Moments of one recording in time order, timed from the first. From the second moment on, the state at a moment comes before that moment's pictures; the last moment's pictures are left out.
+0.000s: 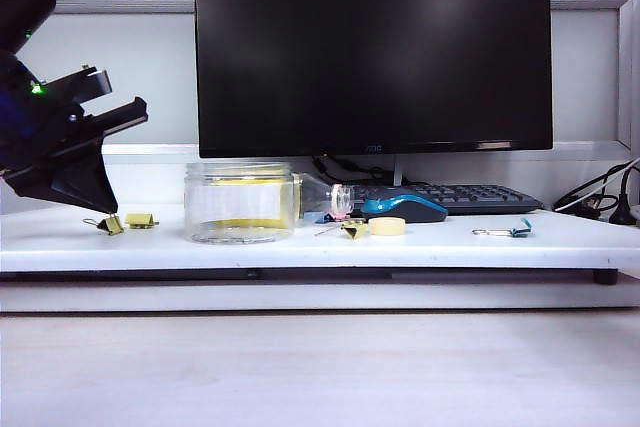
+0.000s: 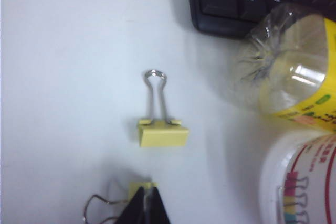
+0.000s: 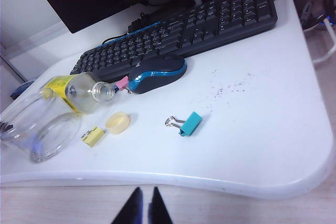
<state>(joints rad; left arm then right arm) -0.21 1.50 0.78 0.06 0.13 -0.31 0.09 0.00 0.05 -0.14 -0.28 0.42</state>
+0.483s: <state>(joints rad) -0.21 1.39 0.78 0.04 0.24 -0.34 0.09 0.00 0.05 -0.14 -0.28 0.42</state>
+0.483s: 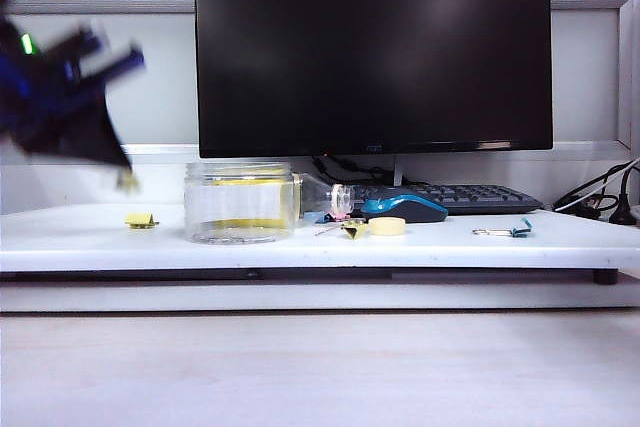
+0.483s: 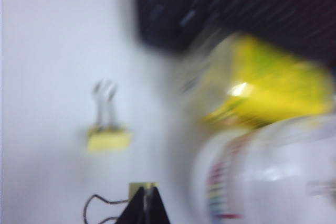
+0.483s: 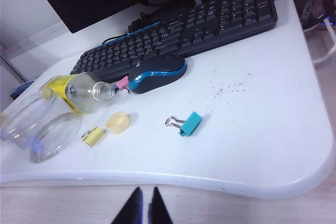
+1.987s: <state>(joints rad) -0.47 1.42 0.83 0.21 0.20 -0.27 0.09 0.00 0.05 -0.14 -0.29 0.42</state>
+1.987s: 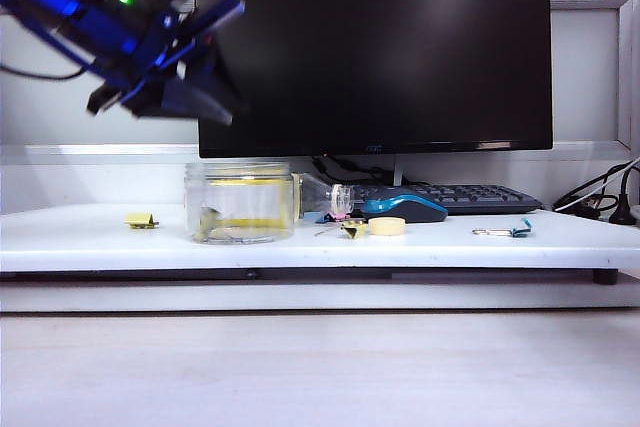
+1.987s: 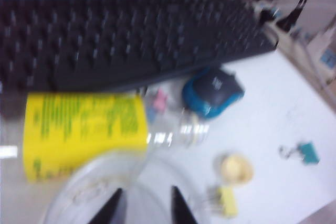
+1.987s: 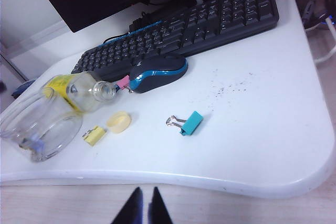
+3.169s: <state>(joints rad) -0.40 1.57 0.95 -0.09 -0.20 -0.15 0.09 0.00 0.05 -0.15 -0.29 0.42</state>
